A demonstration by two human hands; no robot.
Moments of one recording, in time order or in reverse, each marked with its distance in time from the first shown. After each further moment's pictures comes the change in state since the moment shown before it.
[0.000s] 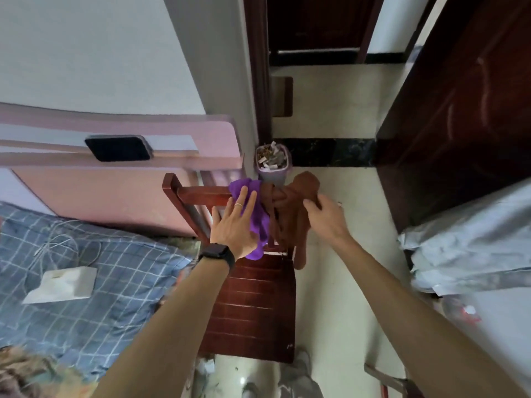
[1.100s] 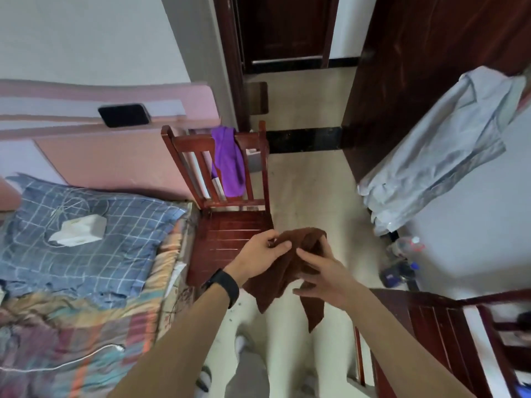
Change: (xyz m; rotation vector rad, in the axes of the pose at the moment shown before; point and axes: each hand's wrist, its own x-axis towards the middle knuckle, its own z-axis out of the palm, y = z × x) left_hand -0.305 0.118 0.063 -1.013 -0.248 0.104; right_hand -0.359 0.164 -0.025 0.980 -0.412 0.398
